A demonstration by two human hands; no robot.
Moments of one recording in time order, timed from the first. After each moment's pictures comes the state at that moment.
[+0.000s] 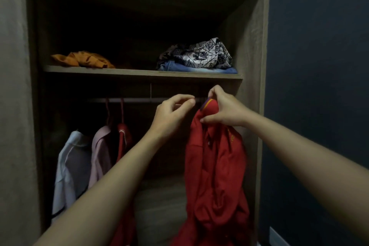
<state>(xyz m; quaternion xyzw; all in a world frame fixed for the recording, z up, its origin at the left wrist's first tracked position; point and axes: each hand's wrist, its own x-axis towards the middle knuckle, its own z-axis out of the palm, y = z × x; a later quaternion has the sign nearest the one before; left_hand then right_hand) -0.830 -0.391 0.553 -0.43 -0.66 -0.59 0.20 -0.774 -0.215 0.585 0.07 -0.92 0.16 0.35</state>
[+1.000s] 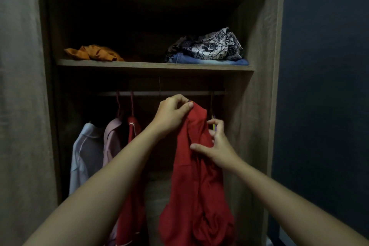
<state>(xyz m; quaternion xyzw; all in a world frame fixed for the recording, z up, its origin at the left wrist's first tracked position) -0.863 -0.399 0.543 -0.38 -0.75 -0.47 0.27 -0.805 -0.246 0.460 0.14 -0.80 0.50 0.30</state>
